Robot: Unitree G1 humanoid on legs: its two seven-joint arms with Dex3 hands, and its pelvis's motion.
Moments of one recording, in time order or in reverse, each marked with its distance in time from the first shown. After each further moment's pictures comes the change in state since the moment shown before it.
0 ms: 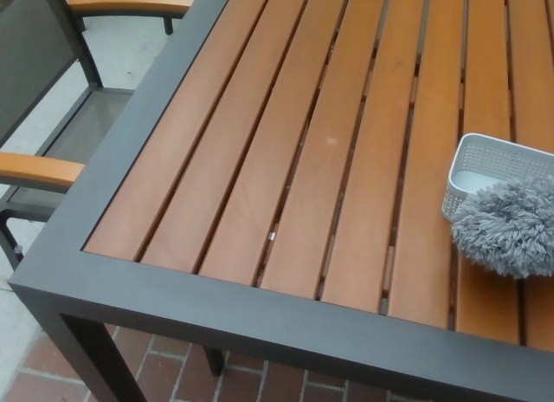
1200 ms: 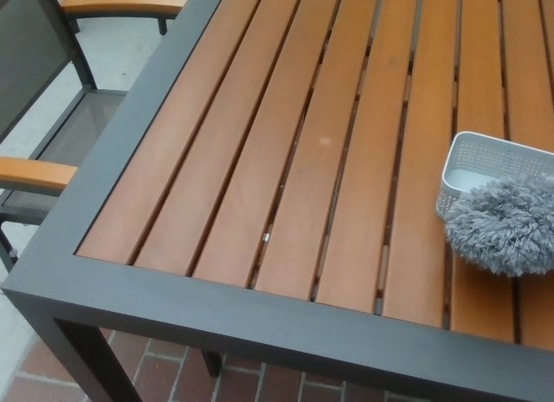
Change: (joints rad) left_arm -0.048 0.004 -0.021 -0.028 0.001 -0.002 0.000; right_arm 0.388 -0.141 -0.457 -0.290 -0.075 -0.334 -0.026
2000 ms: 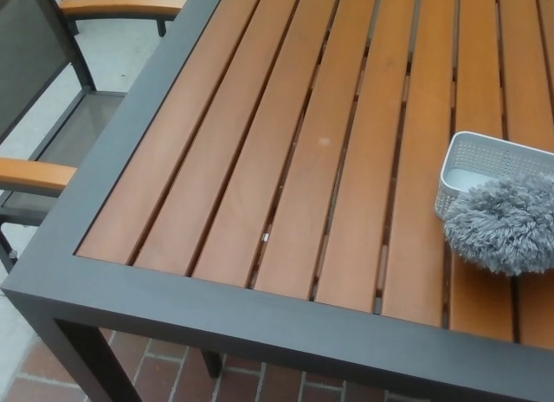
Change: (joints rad) left_arm -0.091 0.000 -0.065 0.043 0.002 0.000 0.000; right_arm 0.143 -0.108 -0.324 0.036 -0.004 -0.315 0.000
